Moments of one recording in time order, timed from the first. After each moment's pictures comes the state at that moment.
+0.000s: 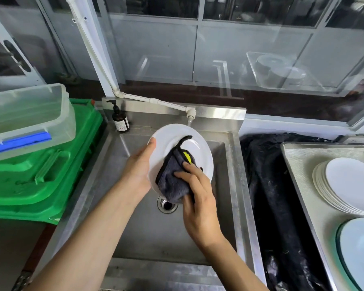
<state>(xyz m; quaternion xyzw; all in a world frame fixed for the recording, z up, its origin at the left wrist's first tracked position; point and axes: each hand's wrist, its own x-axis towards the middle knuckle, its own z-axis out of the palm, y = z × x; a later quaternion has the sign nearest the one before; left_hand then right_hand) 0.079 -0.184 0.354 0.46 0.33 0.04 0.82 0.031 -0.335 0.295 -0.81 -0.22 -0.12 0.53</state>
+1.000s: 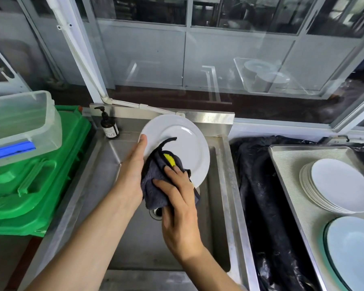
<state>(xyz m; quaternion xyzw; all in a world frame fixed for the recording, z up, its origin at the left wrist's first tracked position) 0.084 -0.192 0.363 0.46 0.30 -0.01 0.84 0.029 -0.313 0.289 -0.77 -0.25 -0.21 0.54</state>
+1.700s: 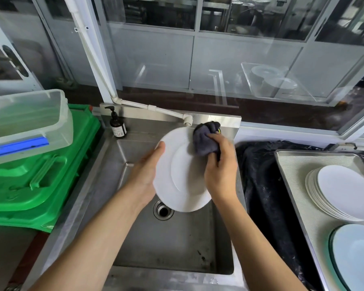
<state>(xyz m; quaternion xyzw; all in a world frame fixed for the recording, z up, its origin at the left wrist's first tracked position) 0.074 -0.190 0.360 0.51 0.25 0.01 0.83 0.116 -0.351 0.338 -0.80 -0.08 -0.18 0.57</state>
